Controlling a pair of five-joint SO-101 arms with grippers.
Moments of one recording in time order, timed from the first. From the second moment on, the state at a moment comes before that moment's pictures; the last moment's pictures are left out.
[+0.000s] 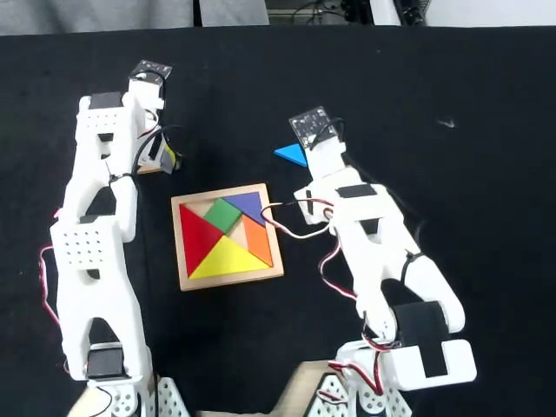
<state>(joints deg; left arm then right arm) -9.9 51.9 -40.3 77.1 -22.2 -8.4 -4.7 44.7 30.5 17.5</state>
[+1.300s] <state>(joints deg) -7.4 51.5 -58.9 93.5 -11.9 -8.4 -4.7 44.8 30.5 17.5</state>
